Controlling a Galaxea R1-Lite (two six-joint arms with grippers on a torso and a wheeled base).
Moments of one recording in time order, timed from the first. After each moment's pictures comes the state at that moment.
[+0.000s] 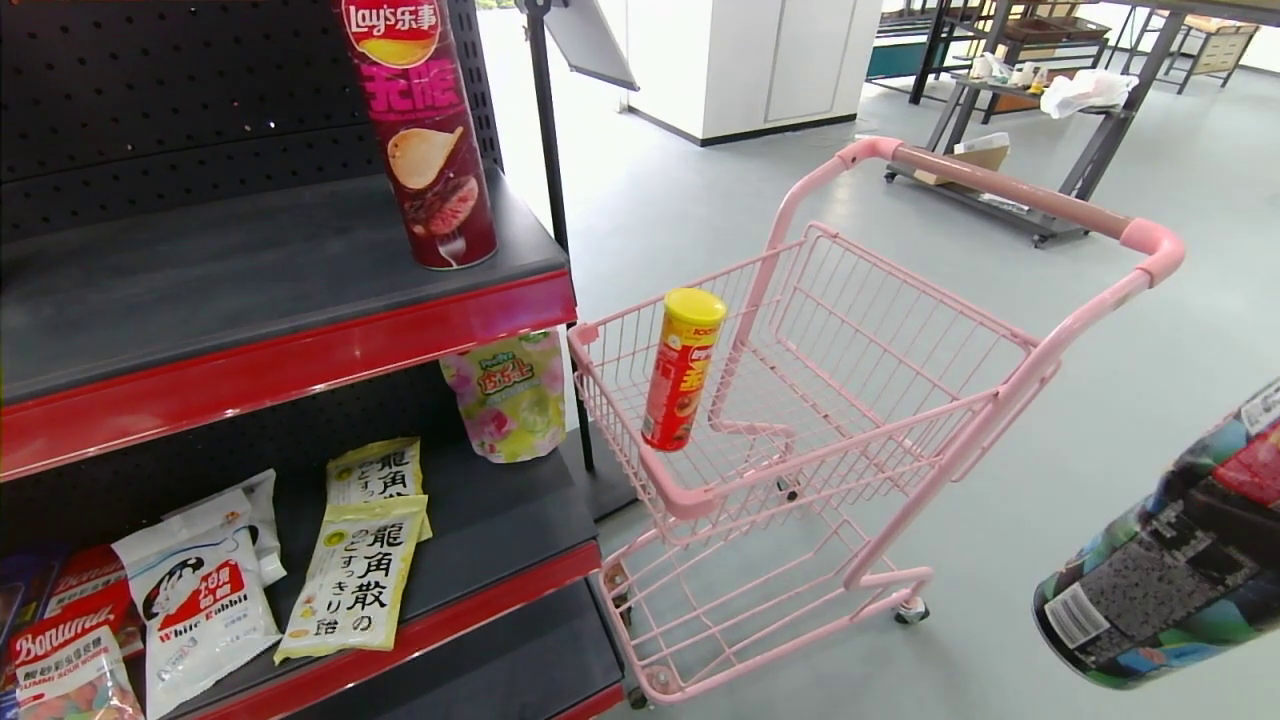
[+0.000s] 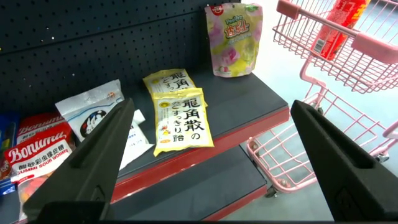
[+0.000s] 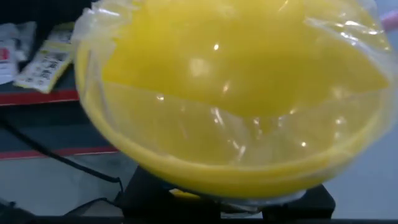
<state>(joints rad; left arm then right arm) 0.00 0.00 0.00 0.00 -0.02 0.01 0.43 0.81 -0.62 0.03 -0.01 -0.04</state>
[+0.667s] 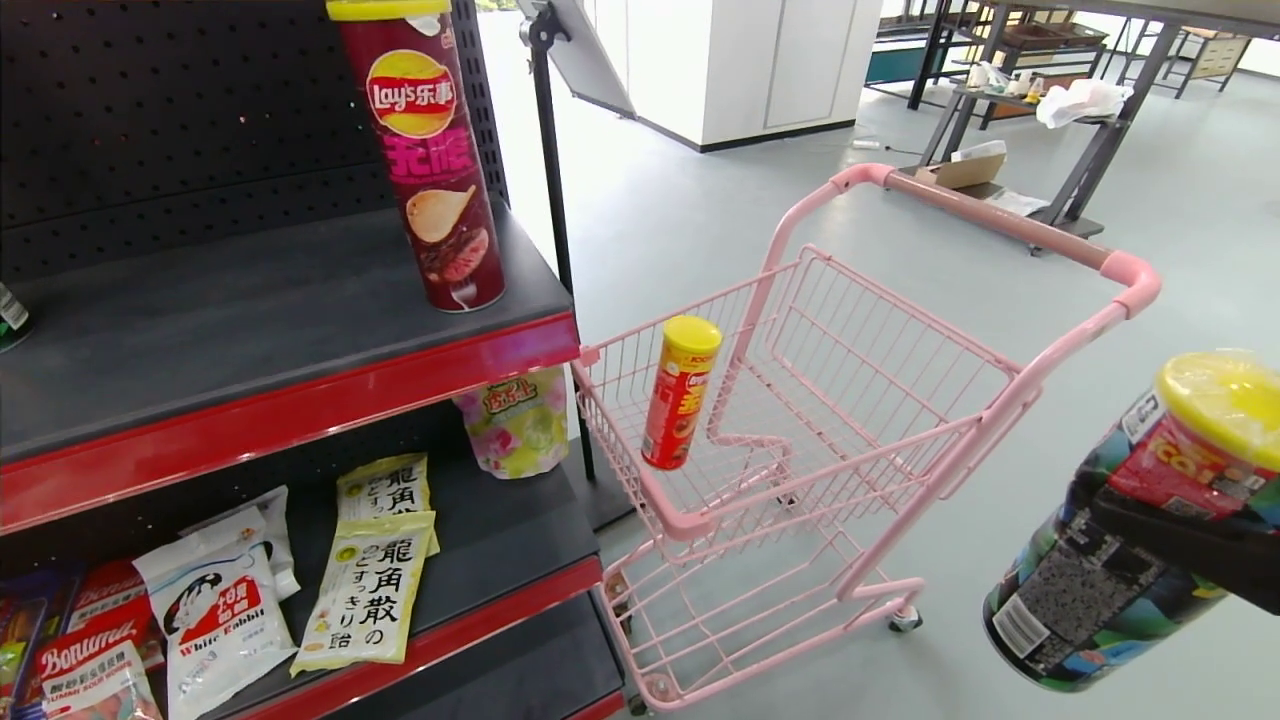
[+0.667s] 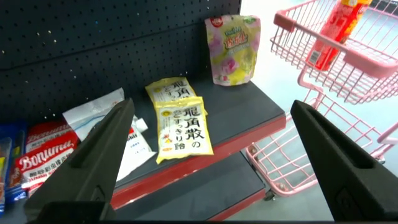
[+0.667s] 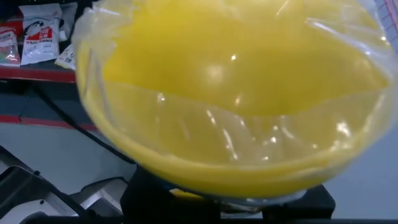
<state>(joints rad) 0.00 0.00 0.00 0.00 -0.02 0.01 0.44 0.94 -0.63 0.02 0.09 -0.08</state>
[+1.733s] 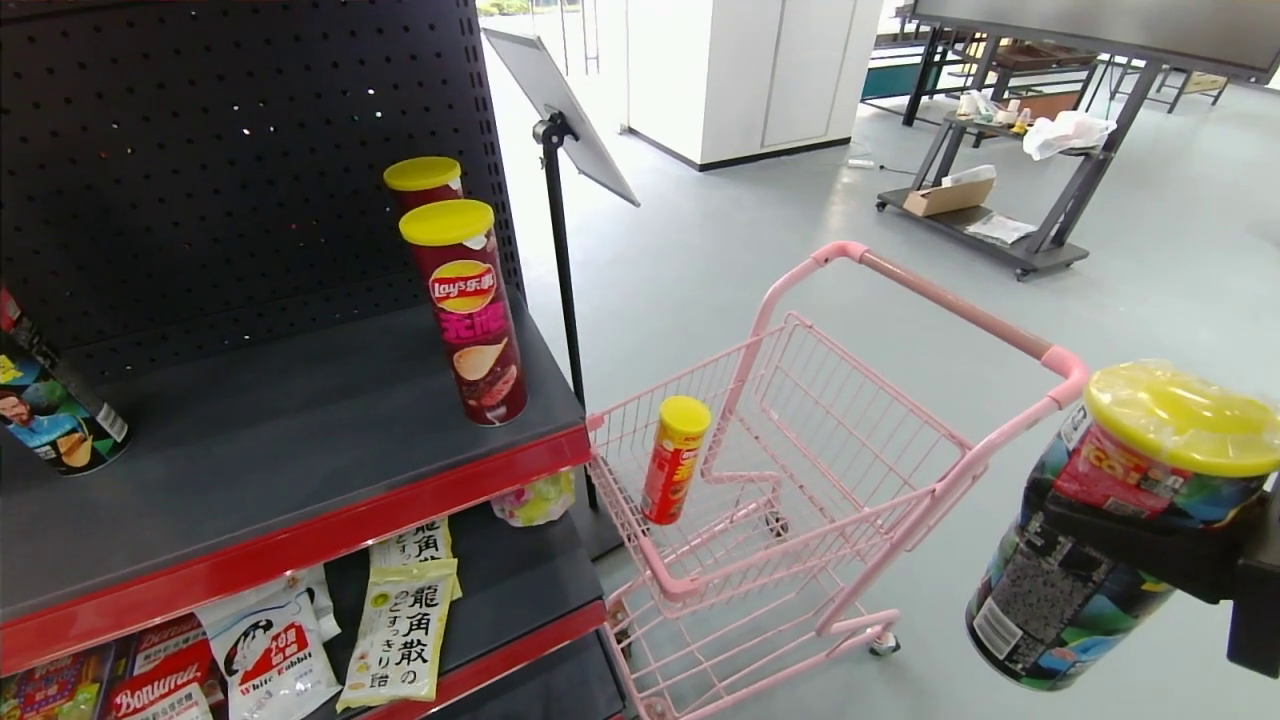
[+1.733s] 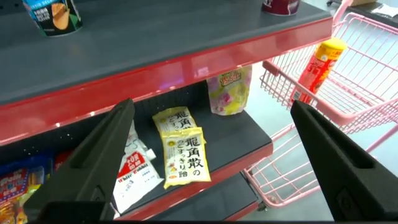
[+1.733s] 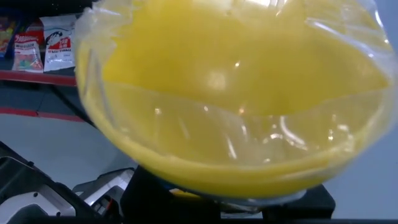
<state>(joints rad) 0.00 0.00 0.00 0.00 -0.02 0.01 0.44 1.02 -0.64 0.02 0.09 -0.11</state>
